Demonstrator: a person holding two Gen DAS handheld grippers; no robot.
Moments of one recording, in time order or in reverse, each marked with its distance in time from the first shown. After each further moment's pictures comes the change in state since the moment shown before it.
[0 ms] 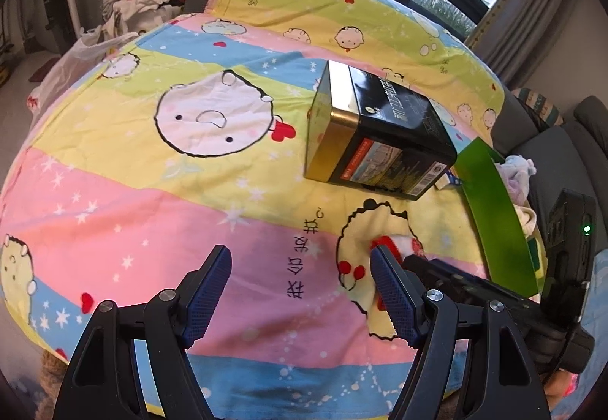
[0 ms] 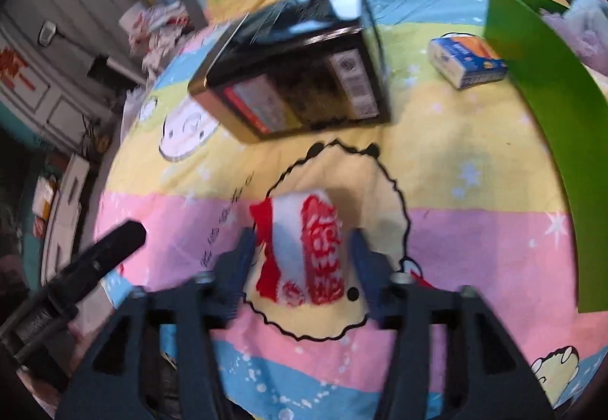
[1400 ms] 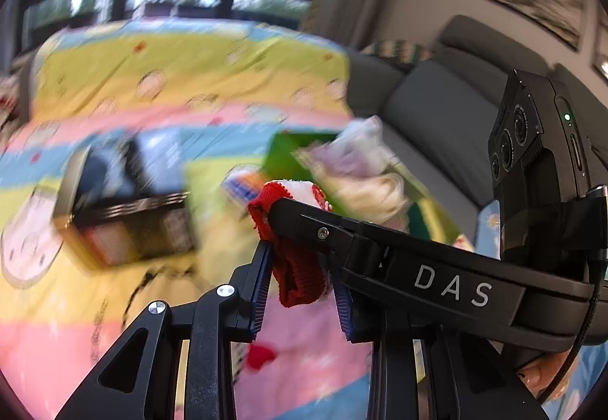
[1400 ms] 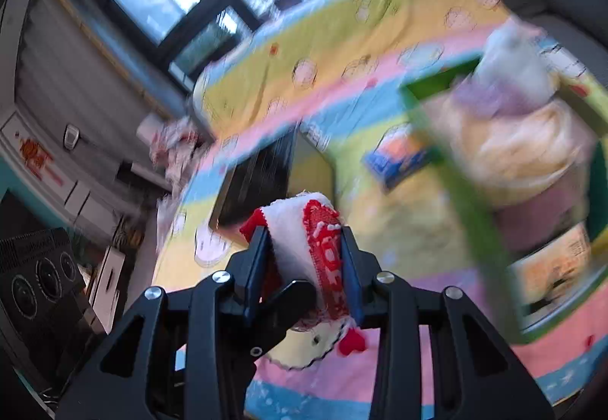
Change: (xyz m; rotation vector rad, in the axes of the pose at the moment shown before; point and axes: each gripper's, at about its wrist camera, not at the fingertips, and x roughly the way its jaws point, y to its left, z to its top) left arm 0.002 -0.196 -0.001 0.463 -0.089 -0.354; right arm -0.113 -0.061 0.025 0.179 -0.335 0.103
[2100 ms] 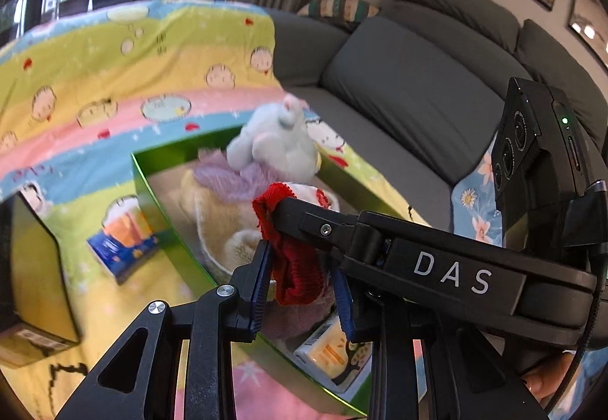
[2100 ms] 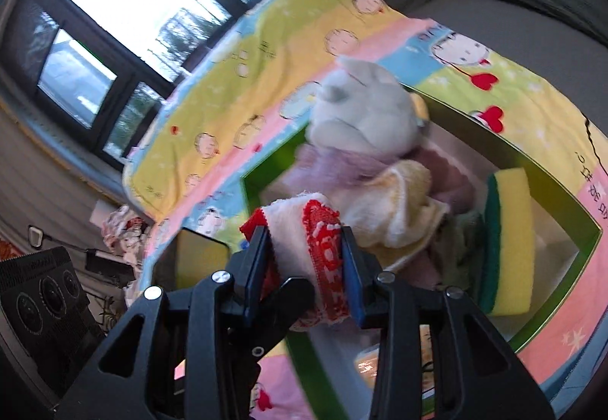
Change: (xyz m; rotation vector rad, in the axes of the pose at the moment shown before) left arm 0.132 -0.065 0.043 0.104 0.156 -0.159; right arm -0.009 -0.119 0.051 0.264 -0.089 -0.175
